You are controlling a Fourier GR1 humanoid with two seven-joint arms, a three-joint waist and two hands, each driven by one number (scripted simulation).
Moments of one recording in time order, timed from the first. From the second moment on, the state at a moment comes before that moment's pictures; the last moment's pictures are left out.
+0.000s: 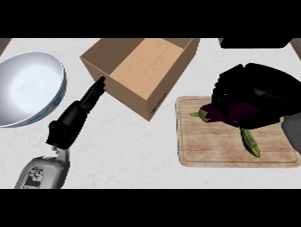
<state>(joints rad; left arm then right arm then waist) -0.19 0.11 -0.10 -1.55 -0.11 -0.15 0.09 -0.57 -0.53 0.22 -1.53 0.58 0.35 -0.75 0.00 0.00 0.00</state>
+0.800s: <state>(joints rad) -0.17 0.10 -0.10 -1.55 -0.13 -0.17 0.08 -0.80 -0.47 0.01 -1.51 0.34 0.55 -0.38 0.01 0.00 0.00</state>
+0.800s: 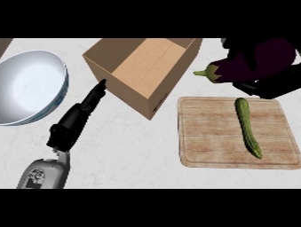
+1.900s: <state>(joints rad) -0.20 0.08 -0.09 -1.53 -0.15 -0.19 0.07 -1.21 -0.20 0.07 -0.87 0.62 0.25 -0.39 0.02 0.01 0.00</state>
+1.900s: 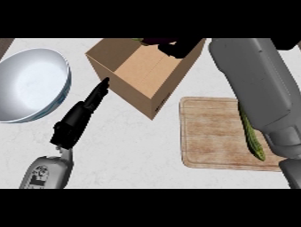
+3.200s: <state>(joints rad) -0.22 0.07 -0.10 -1.55 -0.15 -0.21 0.09 -1.32 -0.09 -0.20 -0.27 0.48 0.19 -0.56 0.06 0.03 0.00</state>
